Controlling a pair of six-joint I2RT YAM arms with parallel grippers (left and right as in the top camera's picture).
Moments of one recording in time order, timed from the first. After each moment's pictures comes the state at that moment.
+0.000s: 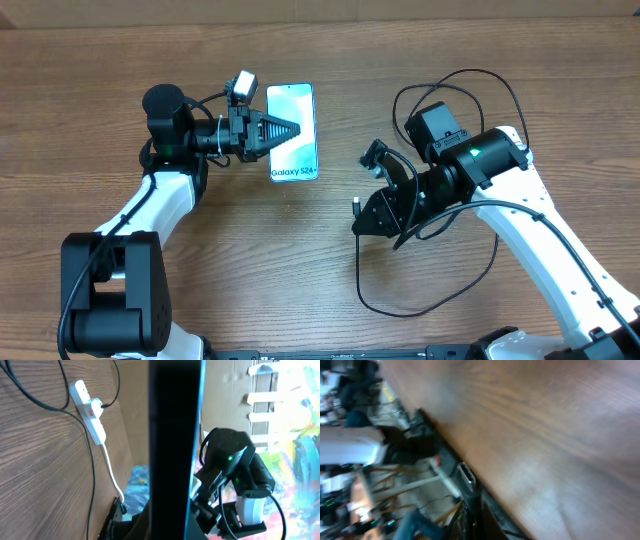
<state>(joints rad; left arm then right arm) -0.02 1.72 0.93 0.70 1.51 -1.31 0.43 1.49 1.32 -1.25 -0.76 -0.05</state>
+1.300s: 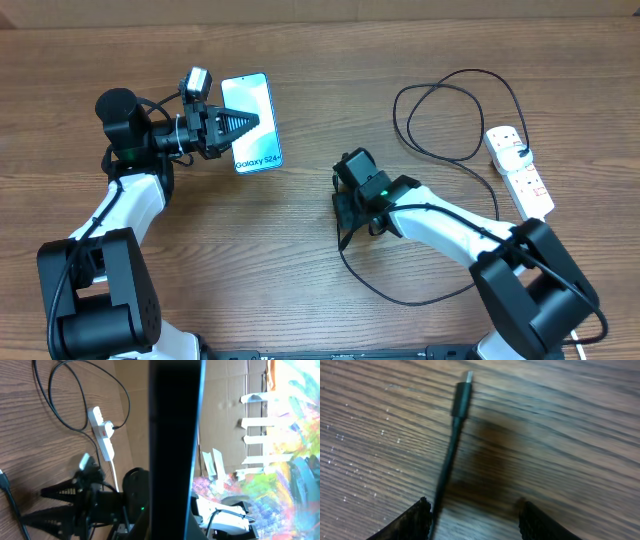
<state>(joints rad) 0.16 1.72 0.93 0.70 1.55 -1.32 0.65 1.78 0.99 -0.42 0.03 0.38</state>
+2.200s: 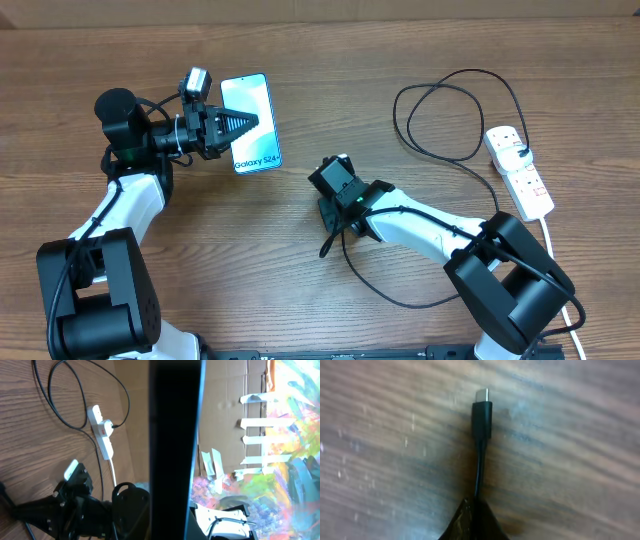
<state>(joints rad) 0.16 1.72 0.93 0.70 1.56 -1.34 0.75 1.87 1.06 -0.46 0.12 0.41</state>
